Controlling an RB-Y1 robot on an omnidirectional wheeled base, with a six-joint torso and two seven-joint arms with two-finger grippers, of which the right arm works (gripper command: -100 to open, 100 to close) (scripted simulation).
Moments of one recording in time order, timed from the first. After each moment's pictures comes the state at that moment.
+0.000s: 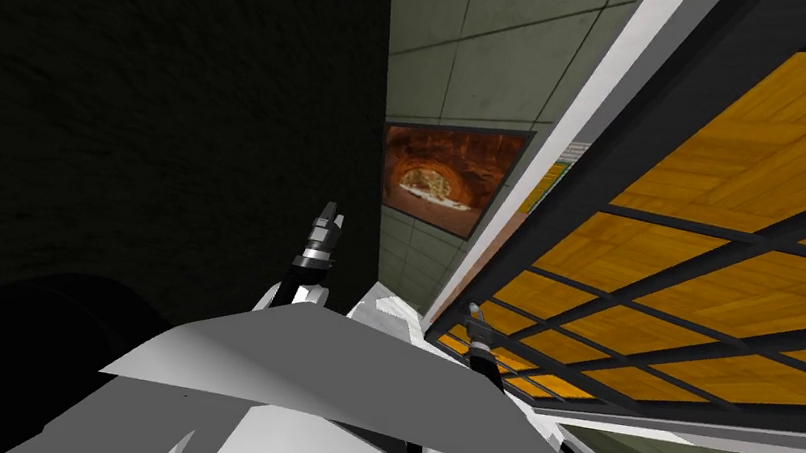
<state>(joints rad) -0.13 -0.49 0.80 -0.58 -1.04 -1.06 -1.55</state>
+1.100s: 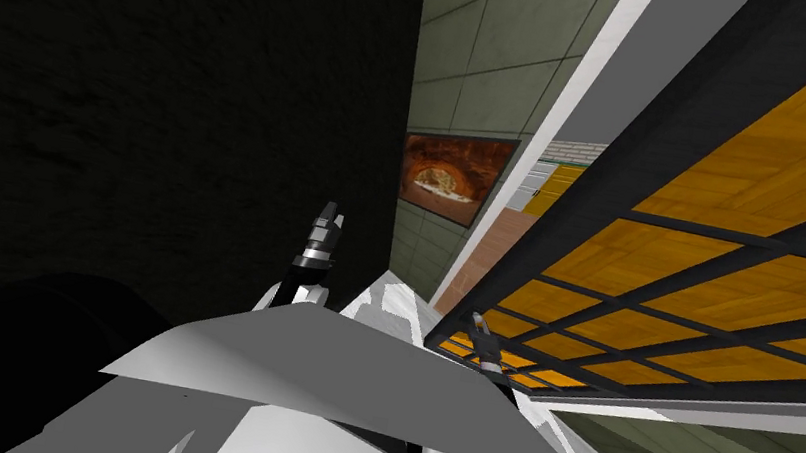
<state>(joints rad) -0.07 -0.59 0.94 -0.60 -1.02 -1.17 -1.66</state>
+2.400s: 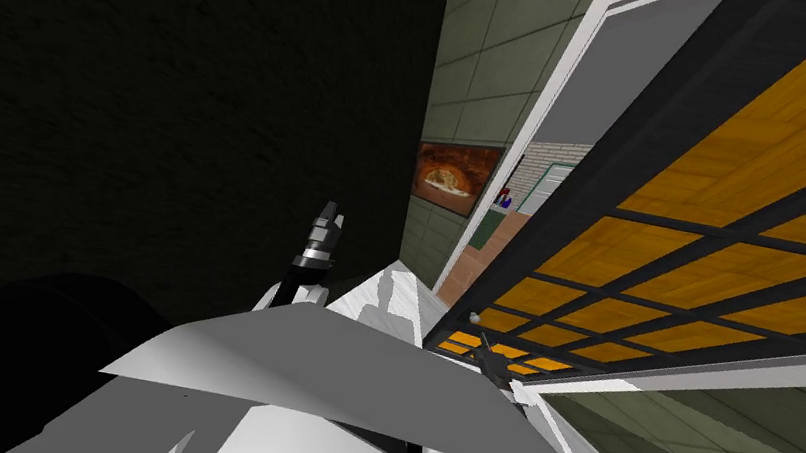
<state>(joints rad) 0.00 -0.66 1.06 -0.61 -1.02 -1.31 -1.72</state>
